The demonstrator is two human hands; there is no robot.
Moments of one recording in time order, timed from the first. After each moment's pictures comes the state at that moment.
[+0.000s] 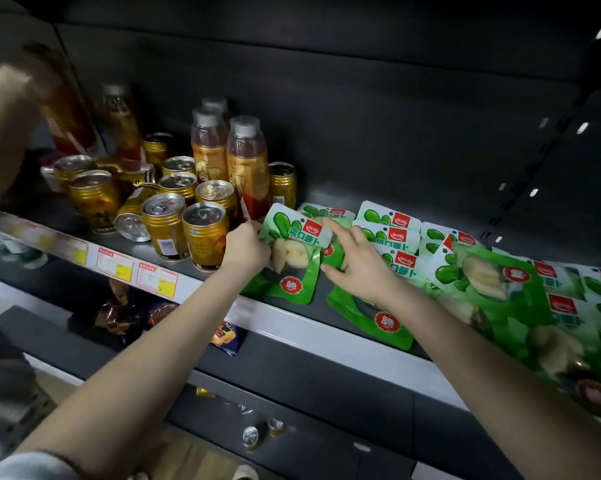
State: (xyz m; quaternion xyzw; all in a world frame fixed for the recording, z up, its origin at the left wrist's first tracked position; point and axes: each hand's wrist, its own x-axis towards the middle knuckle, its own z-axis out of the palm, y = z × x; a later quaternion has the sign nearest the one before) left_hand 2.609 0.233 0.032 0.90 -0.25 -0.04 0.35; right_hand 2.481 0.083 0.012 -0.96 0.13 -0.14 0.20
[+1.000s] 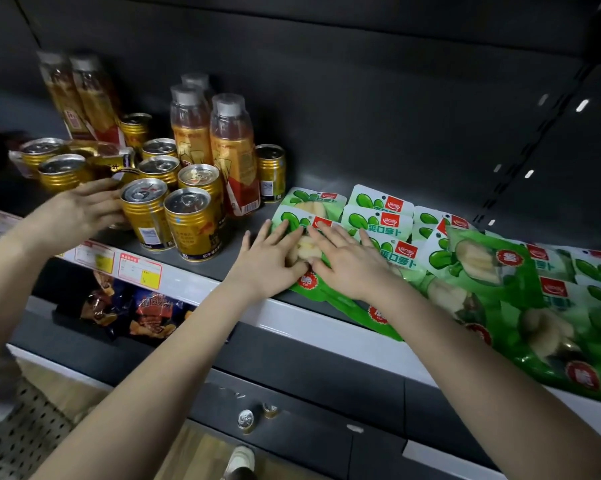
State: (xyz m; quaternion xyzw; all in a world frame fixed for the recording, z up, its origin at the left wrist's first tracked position) left_hand 2.586 0.223 -0.003 0.87 -0.46 -0.07 0.16; right_hand 2.480 0.090 0.006 -0.99 0.16 0.03 0.01
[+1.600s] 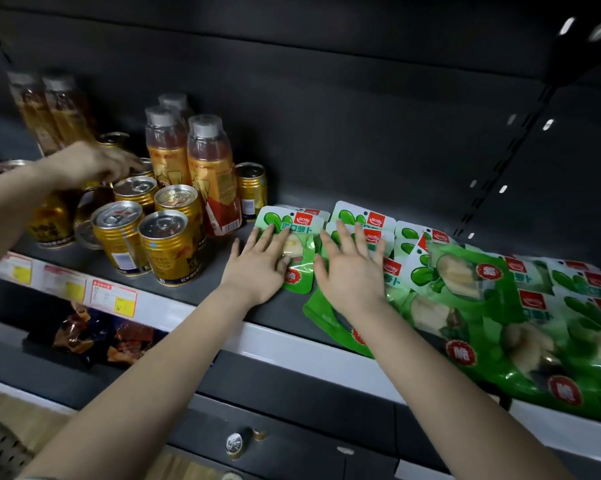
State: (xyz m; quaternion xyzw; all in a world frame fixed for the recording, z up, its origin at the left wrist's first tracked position) left_hand 2.605 0.192 -0.011 0.88 -0.45 -0.03 0.14; right_hand 2.474 0.085 0.006 -0.95 0.30 -0.10 -0.01
